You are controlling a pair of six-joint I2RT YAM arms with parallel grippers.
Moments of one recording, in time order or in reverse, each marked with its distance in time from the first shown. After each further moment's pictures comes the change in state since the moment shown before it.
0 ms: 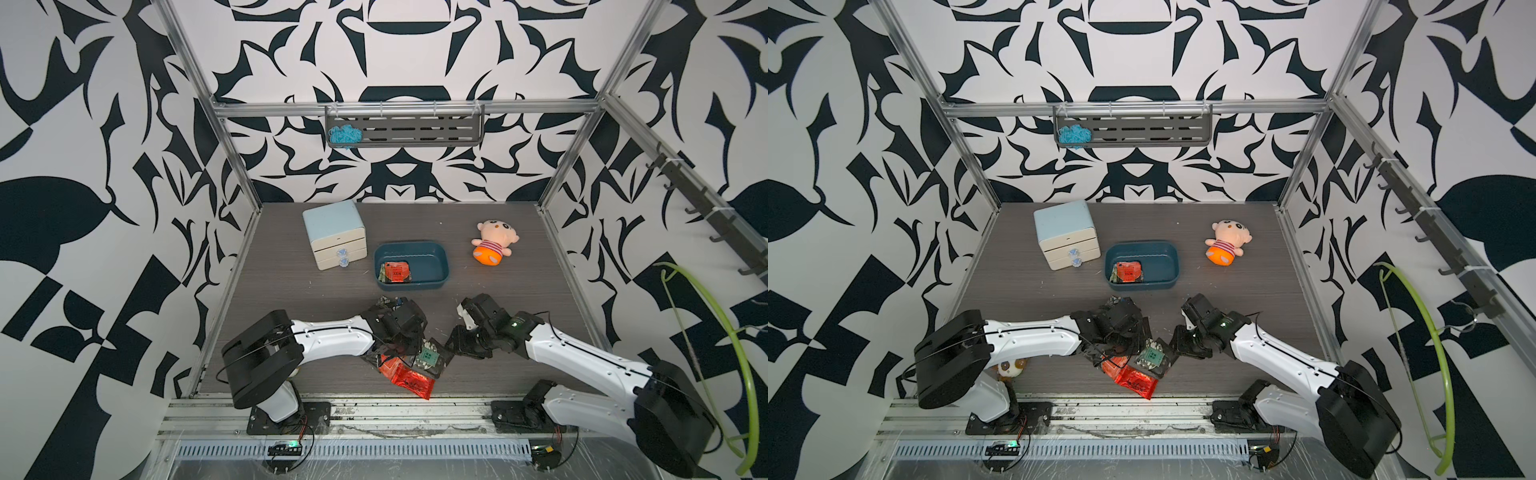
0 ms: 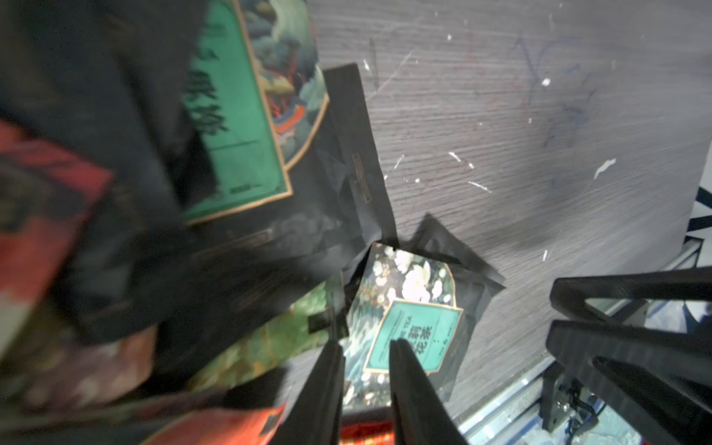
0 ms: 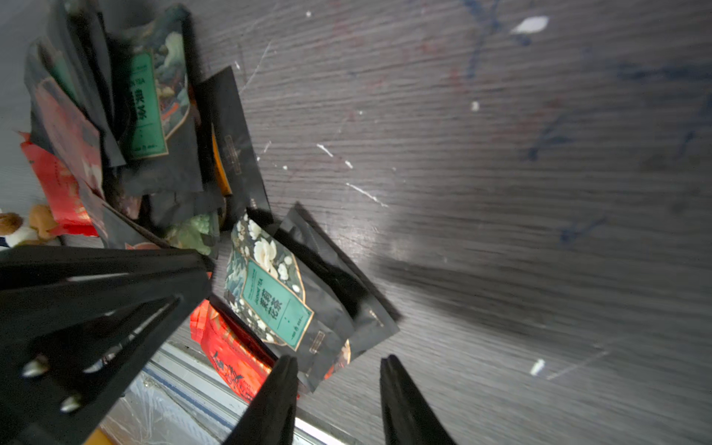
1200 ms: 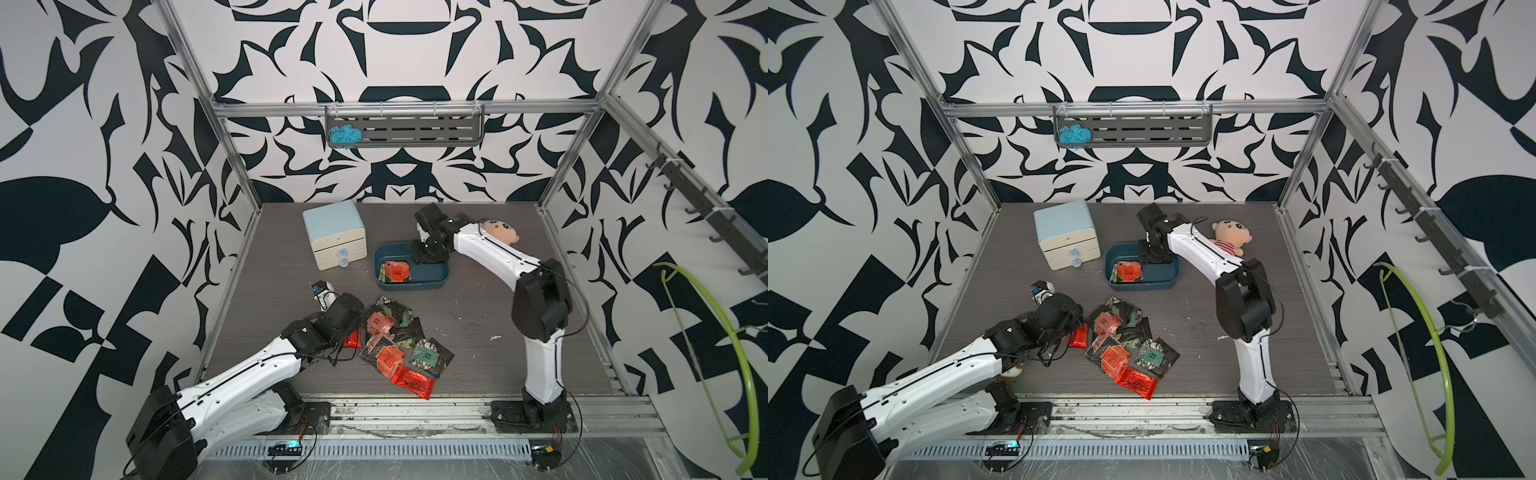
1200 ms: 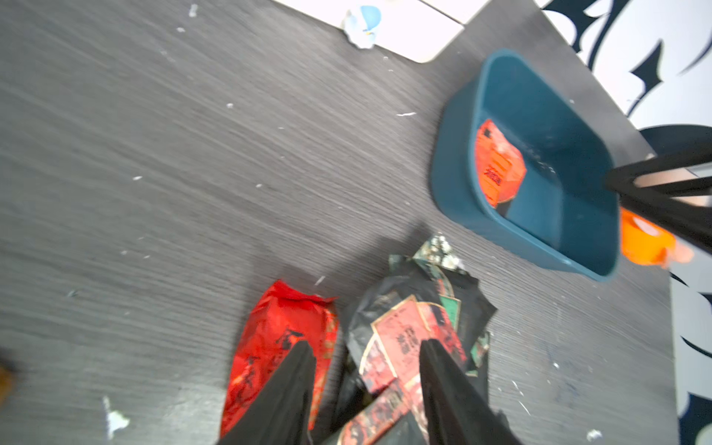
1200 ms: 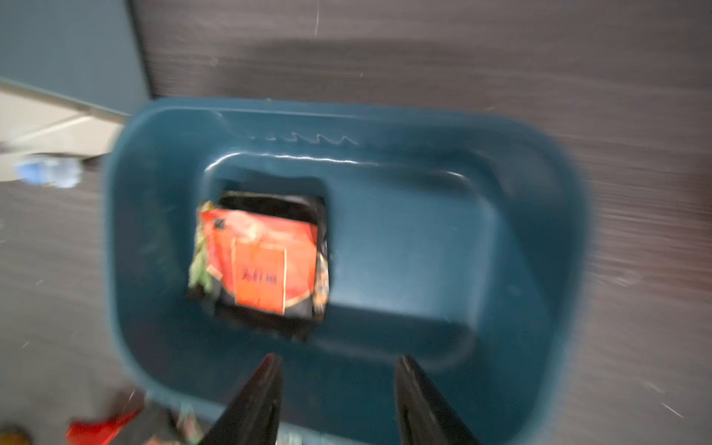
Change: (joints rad) left arm 0.252 -0.642 -0.241 -0.214 -0.470 -0.121; right arm -0.112 0.791 1.179 -0.356 0.292 -0.382
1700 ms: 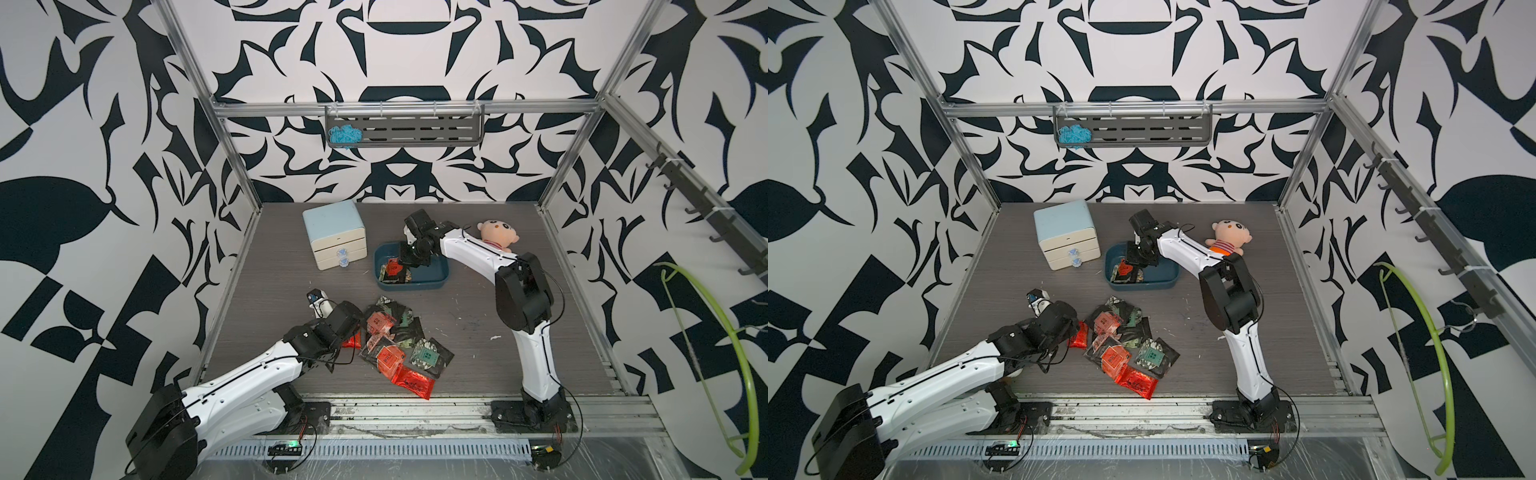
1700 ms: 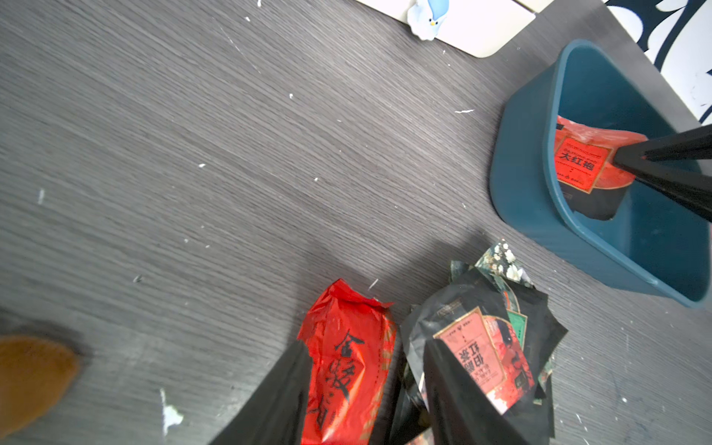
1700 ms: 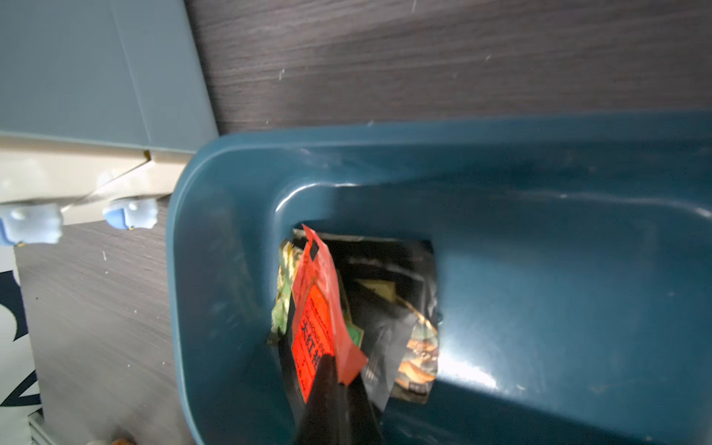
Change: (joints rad) left arm 0.000 -0.004 -0.083 -0.021 -0.083 -0.056; right arm 0.011 0.243 0.063 0.208 -0.198 0.162
